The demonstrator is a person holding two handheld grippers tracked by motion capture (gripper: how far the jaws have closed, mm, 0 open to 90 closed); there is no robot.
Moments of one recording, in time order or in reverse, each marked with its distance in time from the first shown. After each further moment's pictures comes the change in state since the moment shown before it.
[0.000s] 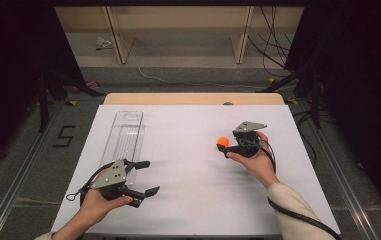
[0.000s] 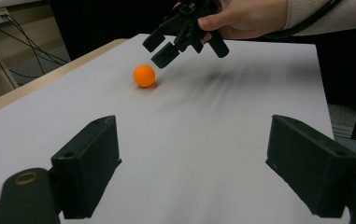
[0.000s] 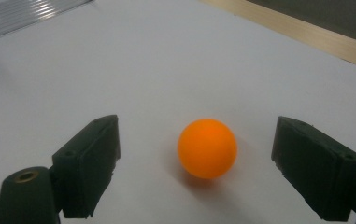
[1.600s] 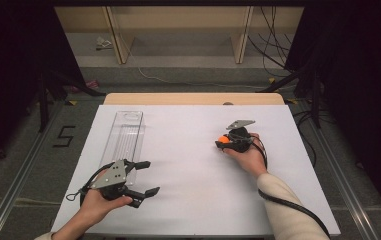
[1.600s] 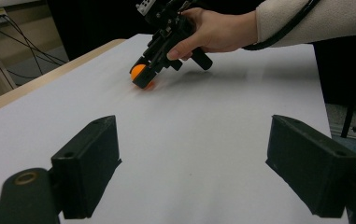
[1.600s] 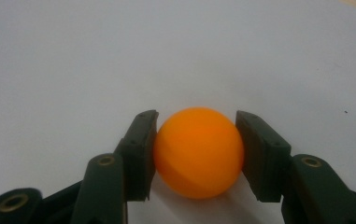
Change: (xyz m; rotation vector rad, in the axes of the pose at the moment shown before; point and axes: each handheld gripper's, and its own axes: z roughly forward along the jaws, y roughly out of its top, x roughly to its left) left arm 0.000 0.000 0.000 0.000 -0.005 0.001; right arm -0.014 -0.004 0.043 0.115 0.008 0.021
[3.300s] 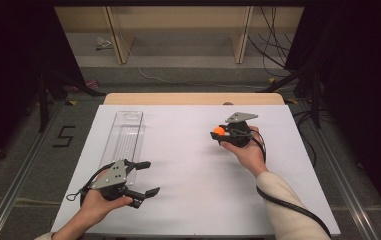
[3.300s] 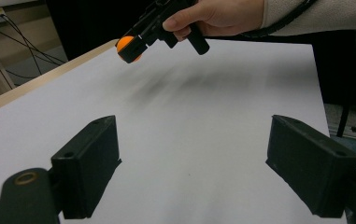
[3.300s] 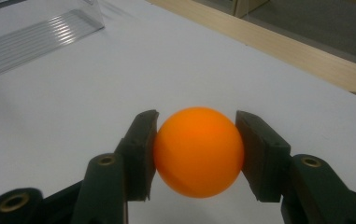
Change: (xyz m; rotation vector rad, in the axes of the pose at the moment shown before) left arm -0.001 0.000 0.001 0.000 -0.002 -0.001; right arm 0.018 0.032 -0.028 -0.150 0.027 -0.029
